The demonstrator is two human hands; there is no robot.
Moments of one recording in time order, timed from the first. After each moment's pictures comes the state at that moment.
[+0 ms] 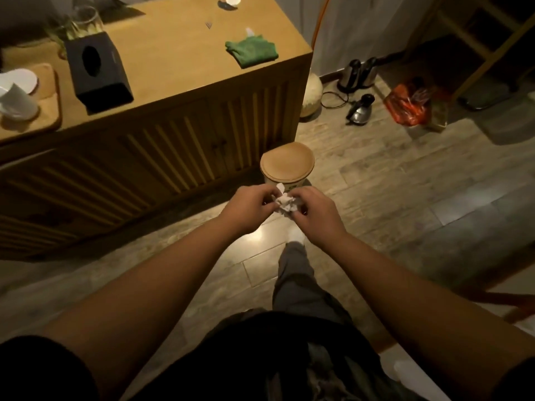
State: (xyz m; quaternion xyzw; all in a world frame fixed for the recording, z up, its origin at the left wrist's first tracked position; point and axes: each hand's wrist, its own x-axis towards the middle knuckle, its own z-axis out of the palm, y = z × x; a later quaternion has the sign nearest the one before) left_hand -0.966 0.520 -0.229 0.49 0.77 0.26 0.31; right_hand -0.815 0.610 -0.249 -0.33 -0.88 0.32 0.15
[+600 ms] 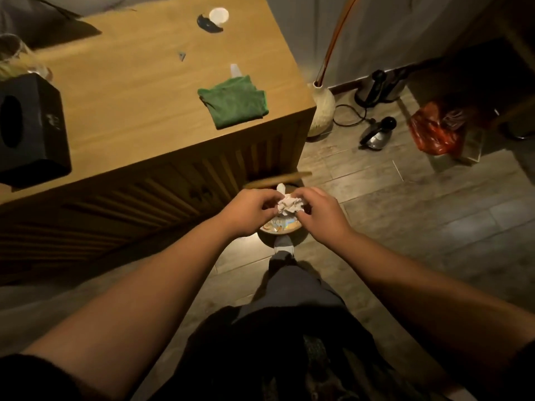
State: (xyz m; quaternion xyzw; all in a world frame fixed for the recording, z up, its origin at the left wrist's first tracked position) left_hand -1.124 0.832 -0.275 0.48 0.76 0.22 0.39; right_hand -0.970 0.948 -0.305 -0.31 -0.87 0.37 0.06
